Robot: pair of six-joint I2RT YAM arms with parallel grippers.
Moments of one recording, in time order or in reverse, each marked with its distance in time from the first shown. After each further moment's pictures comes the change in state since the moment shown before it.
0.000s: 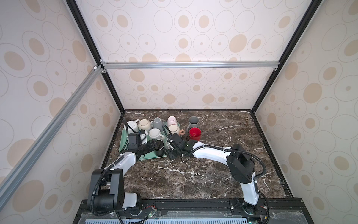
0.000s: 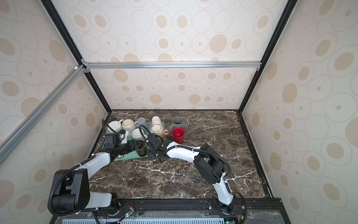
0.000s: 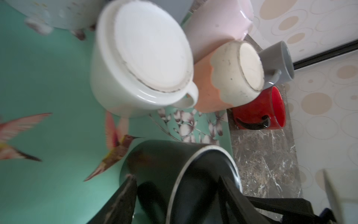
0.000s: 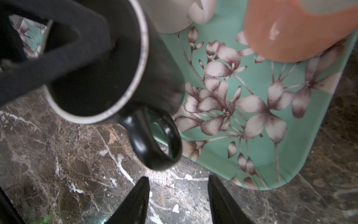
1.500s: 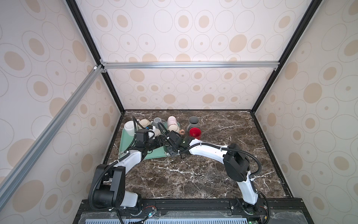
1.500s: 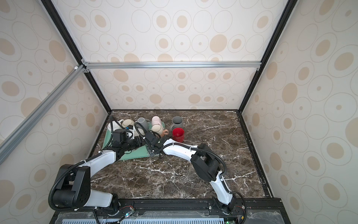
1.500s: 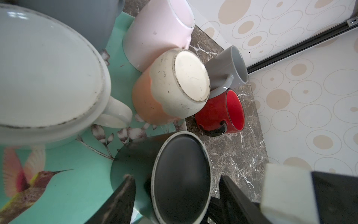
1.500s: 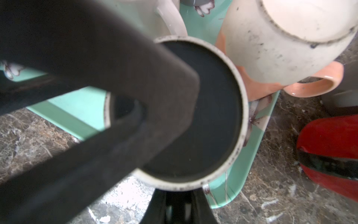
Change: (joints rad) left arm -0.119 0.043 0.051 0.138 0.005 -0.095; right arm -0.005 0.079 0.160 -0.121 0.190 -0.188
